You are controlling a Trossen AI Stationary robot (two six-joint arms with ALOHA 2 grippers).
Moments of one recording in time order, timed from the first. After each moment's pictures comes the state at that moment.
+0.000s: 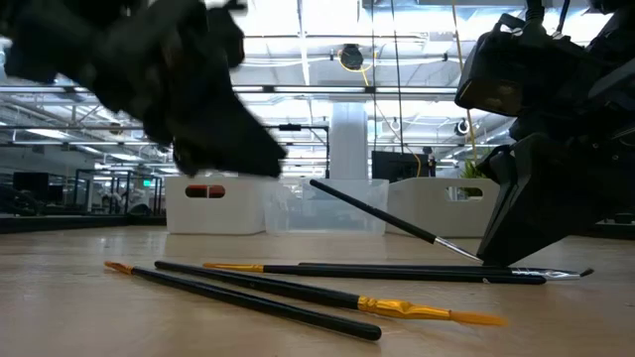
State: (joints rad) left arm -0.42 1.77 0.70 0.55 -0.40 -0.49; right arm 0.60 1.82 0.85 -0.05 0.37 0.68
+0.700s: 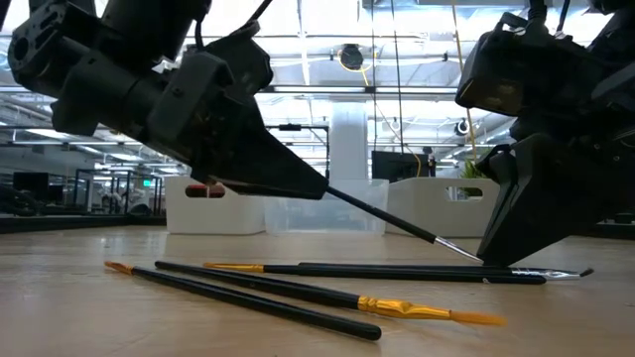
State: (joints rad) left arm -0.35 1.92 0.70 0.84 -0.29 -0.20; right arm 0.60 1.82 0.84 -0.05 0.36 0.67
